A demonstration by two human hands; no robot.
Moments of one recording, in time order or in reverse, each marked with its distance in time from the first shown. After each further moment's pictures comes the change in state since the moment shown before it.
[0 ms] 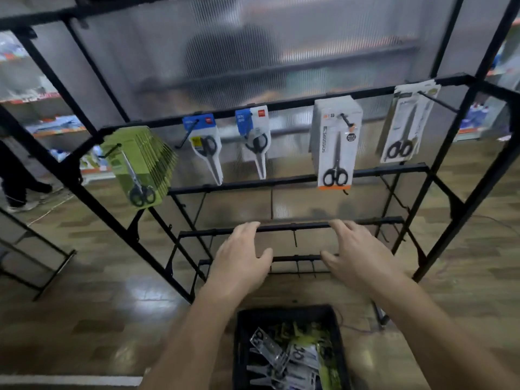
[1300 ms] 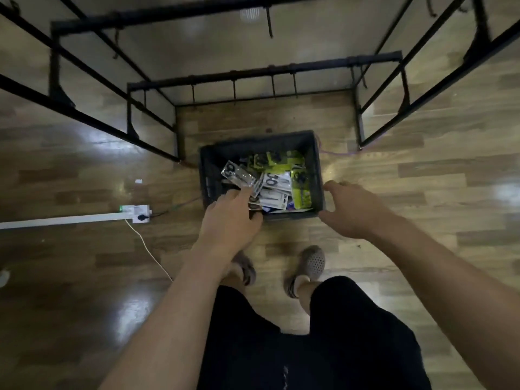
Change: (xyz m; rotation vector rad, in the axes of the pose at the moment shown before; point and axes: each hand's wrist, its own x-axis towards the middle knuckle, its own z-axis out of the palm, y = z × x) left_hand -0.025 -0.166 0.300 0.224 -0.554 -0.128; right_hand -0.040 0.144 0.293 -0.118 -0.711 0.207
